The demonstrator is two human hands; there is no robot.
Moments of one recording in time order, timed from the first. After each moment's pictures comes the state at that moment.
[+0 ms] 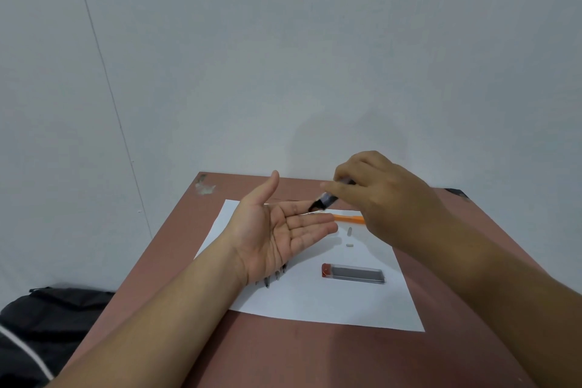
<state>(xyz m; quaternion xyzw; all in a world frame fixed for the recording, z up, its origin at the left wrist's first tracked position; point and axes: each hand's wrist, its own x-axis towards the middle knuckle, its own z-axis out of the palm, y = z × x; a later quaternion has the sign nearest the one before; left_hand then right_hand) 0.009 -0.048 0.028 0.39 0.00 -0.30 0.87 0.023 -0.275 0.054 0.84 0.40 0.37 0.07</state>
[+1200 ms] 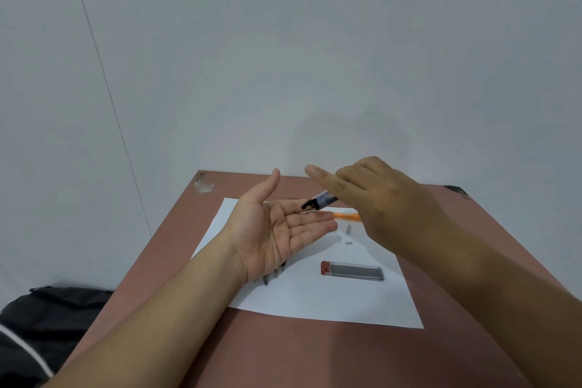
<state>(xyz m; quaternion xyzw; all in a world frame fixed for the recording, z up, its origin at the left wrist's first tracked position) 0.009 -0.049 0.026 0.39 -0.01 -0.30 0.87 0.018 -0.275 0.045 0.85 0.38 0.37 0.07</state>
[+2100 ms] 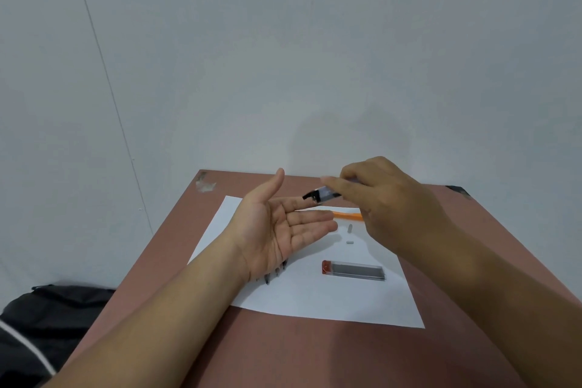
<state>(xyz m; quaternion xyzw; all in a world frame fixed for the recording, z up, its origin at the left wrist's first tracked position) 0.009 -0.051 0.025 0.40 -0.01 -0.28 0.87 0.022 -0.280 0.036 0.86 0.36 0.37 0.00</state>
